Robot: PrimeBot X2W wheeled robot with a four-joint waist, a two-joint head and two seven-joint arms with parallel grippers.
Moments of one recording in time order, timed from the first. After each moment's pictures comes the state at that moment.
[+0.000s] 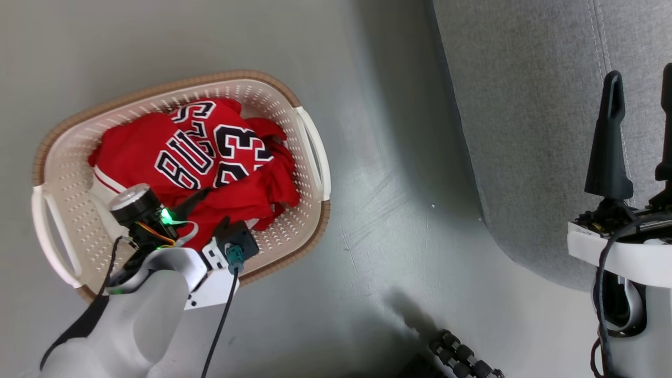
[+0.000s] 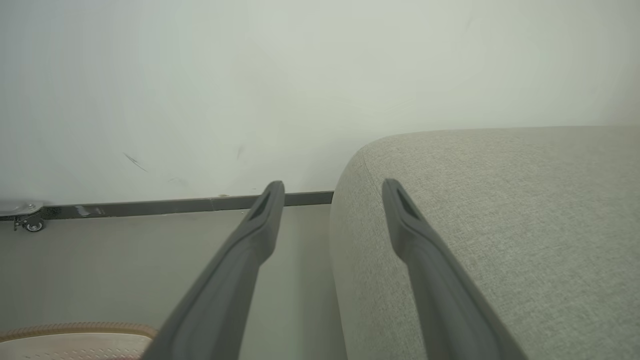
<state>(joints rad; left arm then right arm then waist) -0.74 0.28 -0.70 0.96 0.39 0.02 -0.13 -0.28 -0.04 -0.10 -0.13 0.19 0.13 -0.25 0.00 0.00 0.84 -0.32</state>
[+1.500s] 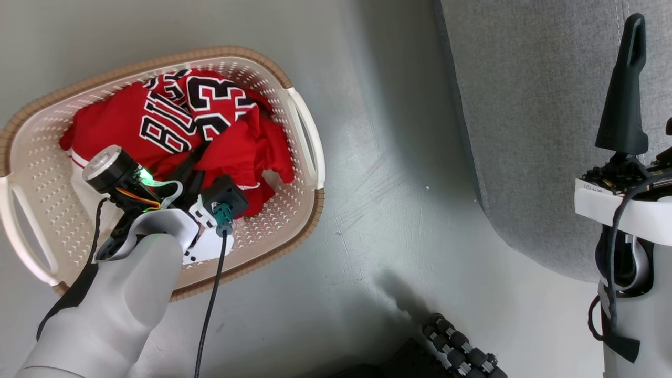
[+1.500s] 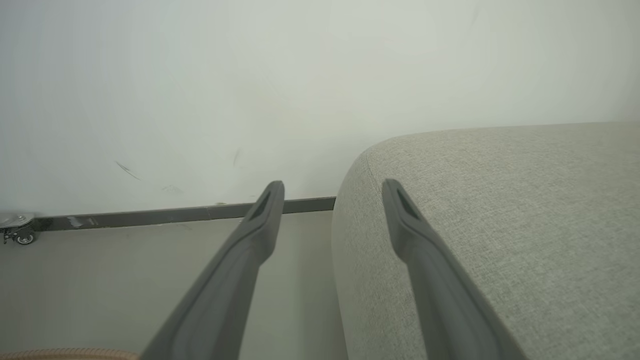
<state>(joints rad) -0.84 0.26 -0.65 1.00 0.35 0.15 -0.19 -0.42 -0.04 -0.09 -0.08 0.24 0.13 -0.25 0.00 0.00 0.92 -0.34</state>
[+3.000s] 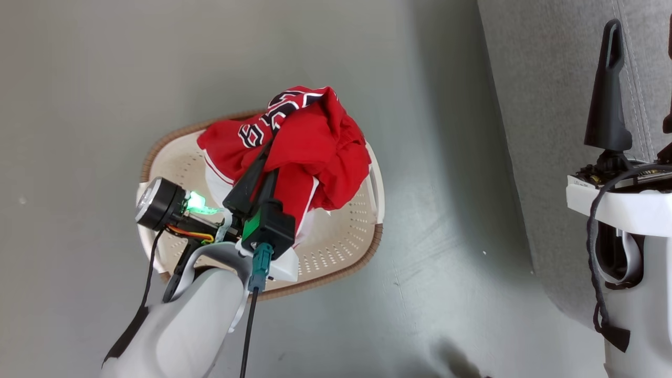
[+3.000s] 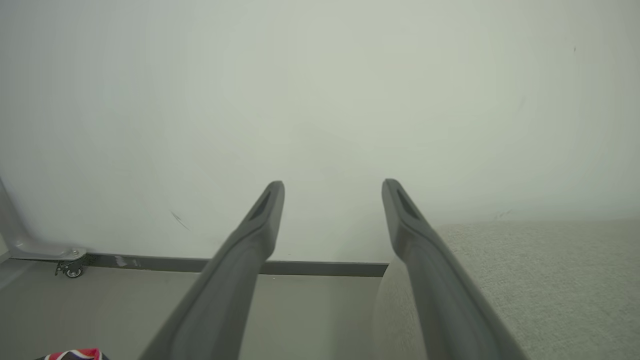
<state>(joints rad) -0.61 0.20 -0.61 0.50 0.16 0.30 -0.25 -0.43 -0.04 -0.11 -0.02 0.08 0.13 -0.25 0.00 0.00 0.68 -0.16</state>
